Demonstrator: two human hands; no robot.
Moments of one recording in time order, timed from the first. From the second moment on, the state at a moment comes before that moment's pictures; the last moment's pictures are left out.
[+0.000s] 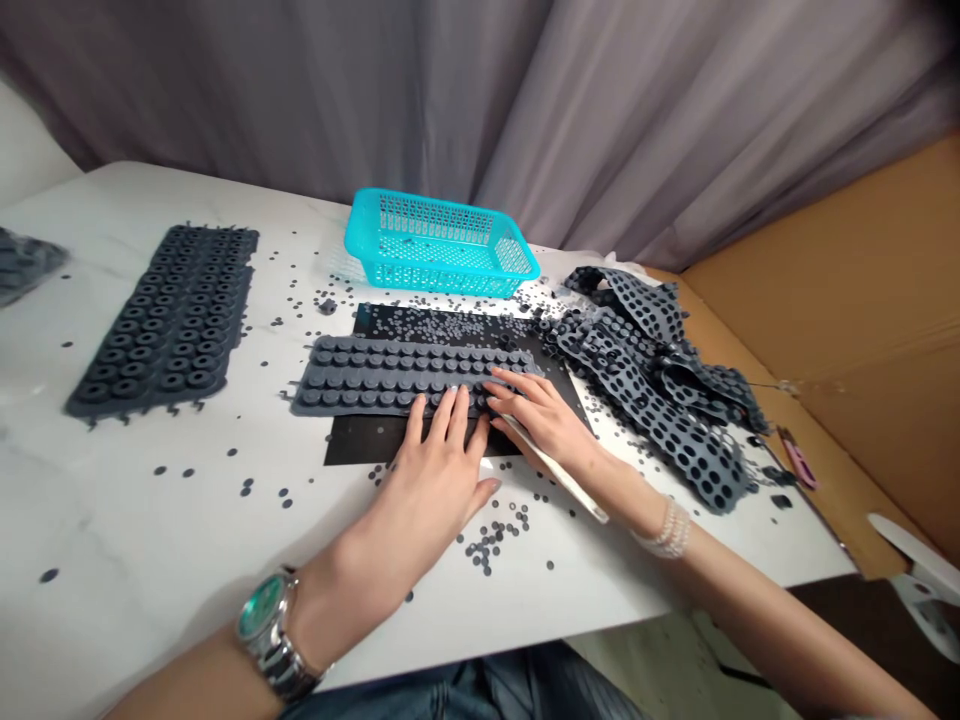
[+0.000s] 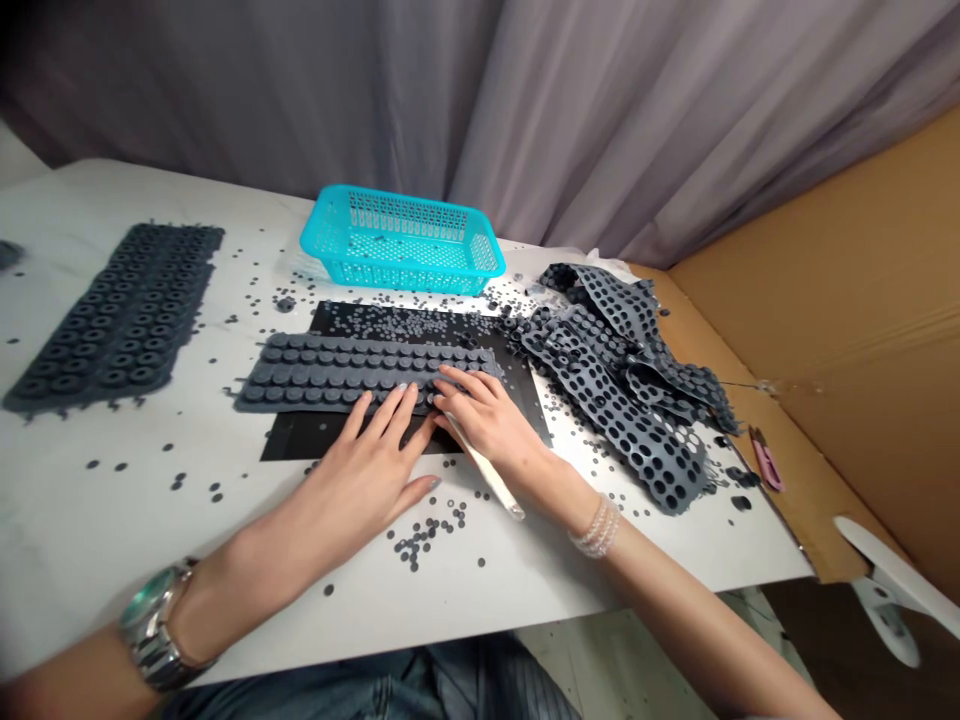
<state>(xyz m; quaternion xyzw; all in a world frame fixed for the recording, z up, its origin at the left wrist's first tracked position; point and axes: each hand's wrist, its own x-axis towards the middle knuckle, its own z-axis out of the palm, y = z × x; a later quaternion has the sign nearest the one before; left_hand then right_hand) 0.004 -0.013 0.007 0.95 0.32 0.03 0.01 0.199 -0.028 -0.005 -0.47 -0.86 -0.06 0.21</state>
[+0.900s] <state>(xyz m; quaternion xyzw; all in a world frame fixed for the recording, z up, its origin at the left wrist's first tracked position) 0.000 -0.011 0.001 0.95 0.31 0.04 0.00 0.200 -0.027 -0.006 -0.45 -0.87 -0.07 0.18</state>
